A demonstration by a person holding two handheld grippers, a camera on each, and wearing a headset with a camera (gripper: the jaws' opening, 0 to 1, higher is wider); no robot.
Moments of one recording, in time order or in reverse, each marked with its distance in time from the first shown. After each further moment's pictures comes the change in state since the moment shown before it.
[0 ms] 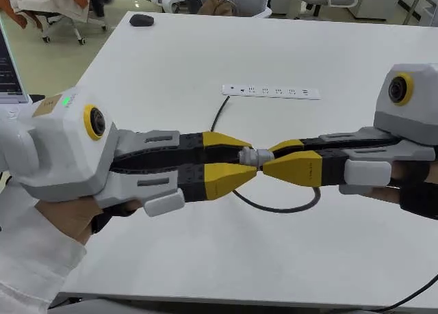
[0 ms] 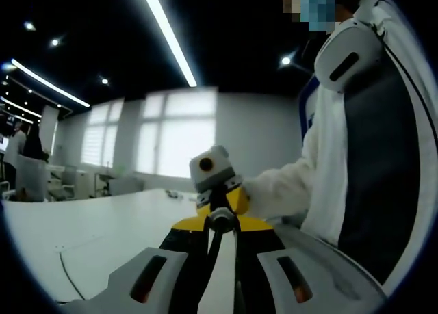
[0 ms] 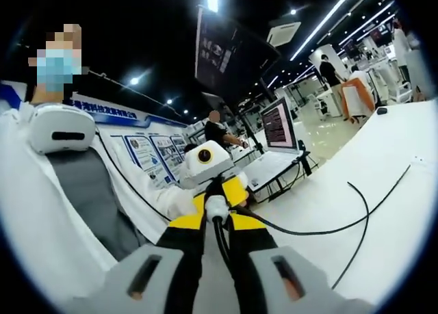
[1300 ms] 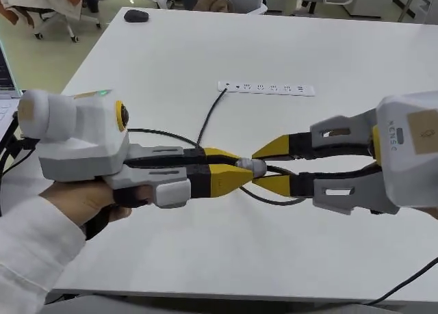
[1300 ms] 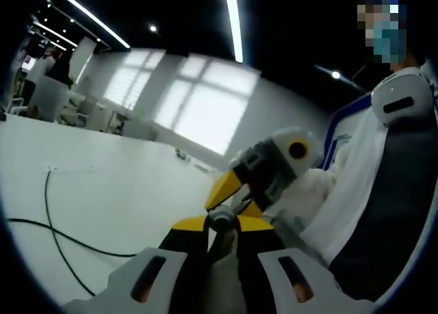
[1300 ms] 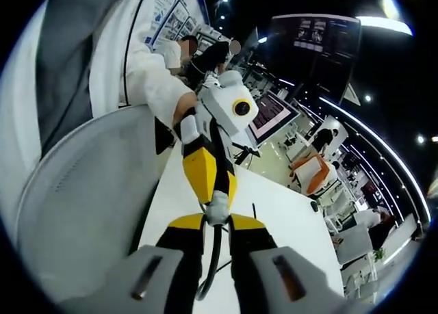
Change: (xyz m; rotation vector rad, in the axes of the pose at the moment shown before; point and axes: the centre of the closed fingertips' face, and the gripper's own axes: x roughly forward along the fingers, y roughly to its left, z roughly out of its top) left arm 0.001 0.023 -0.046 -0.390 0.148 0.120; right arm -0.005 -0.044 -0.028 -1.020 0.525 -0.429
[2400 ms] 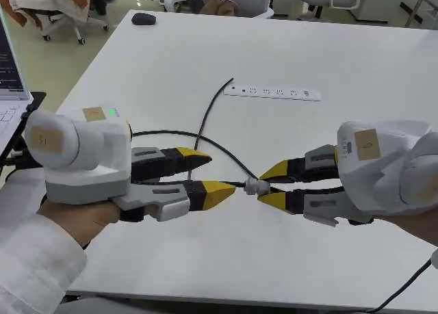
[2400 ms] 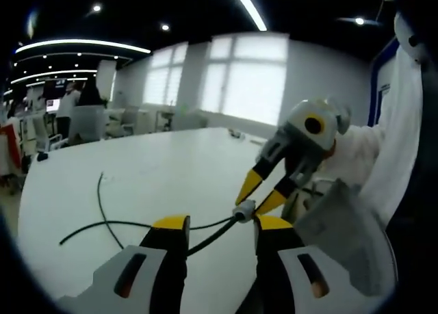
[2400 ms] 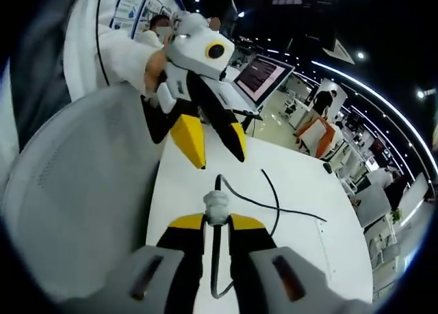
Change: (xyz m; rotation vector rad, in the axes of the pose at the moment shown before) left arm -0.020 0.045 -0.017 0.225 0.137 0.316; right arm 0.024 0.008 -0.054 0.171 0.118 0.034
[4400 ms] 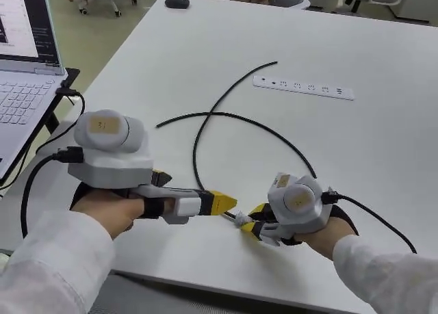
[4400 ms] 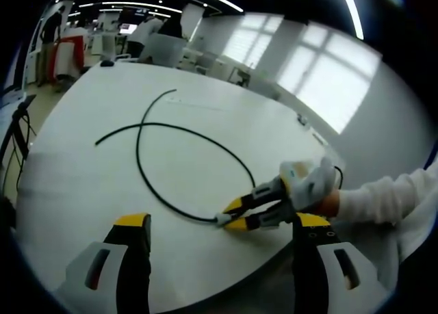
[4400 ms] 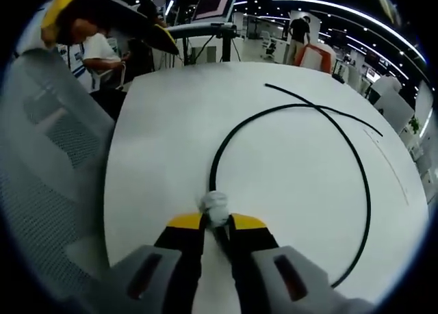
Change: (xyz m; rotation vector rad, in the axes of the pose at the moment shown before) left arm -0.031 0.075 -0.102 -0.469 0.219 0.417; right arm 0.157 0.025 -0.139 0.440 0.207 0.047
